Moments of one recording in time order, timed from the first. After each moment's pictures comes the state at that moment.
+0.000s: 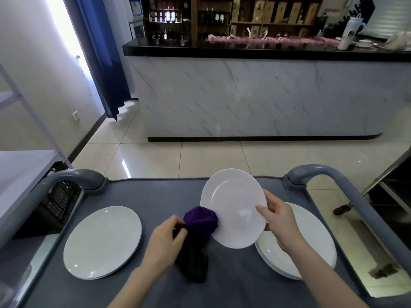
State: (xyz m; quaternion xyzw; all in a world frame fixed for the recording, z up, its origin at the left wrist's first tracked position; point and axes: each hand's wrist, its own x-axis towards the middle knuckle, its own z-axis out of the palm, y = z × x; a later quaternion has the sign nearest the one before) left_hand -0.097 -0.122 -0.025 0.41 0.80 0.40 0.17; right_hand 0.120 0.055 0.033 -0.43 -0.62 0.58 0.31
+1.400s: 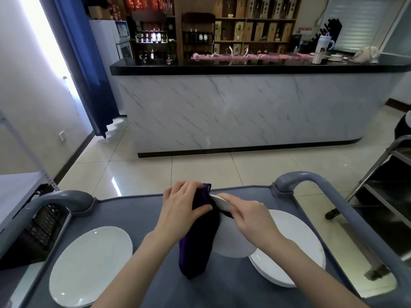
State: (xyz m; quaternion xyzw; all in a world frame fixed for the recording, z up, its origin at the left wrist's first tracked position) left_hand -0.096 -0.041 0.063 0.60 0.73 0.31 -0.04; right_hand 0.096 0.037 0.087 -0.32 -0.91 0.18 0.19
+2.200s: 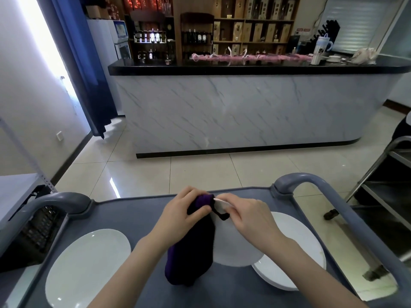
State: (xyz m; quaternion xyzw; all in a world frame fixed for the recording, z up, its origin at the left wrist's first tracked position) left_hand -0.100 -0.047 0.067 0.62 0.66 0.40 0.14; right_hand 0.092 0.036 0.098 -0.29 -0.92 0.14 0.22
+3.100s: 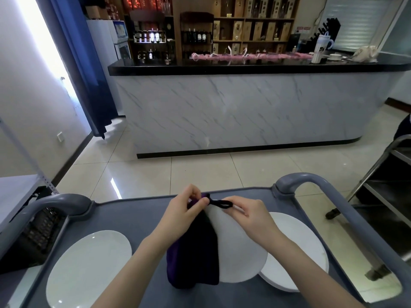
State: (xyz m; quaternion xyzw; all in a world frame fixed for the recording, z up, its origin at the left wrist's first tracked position) left_hand -0.100 -0.040 0.066 0.52 0.68 0.46 0.24; right_hand 0.092 0.047 0.085 -0.30 -0.82 0.41 0.26
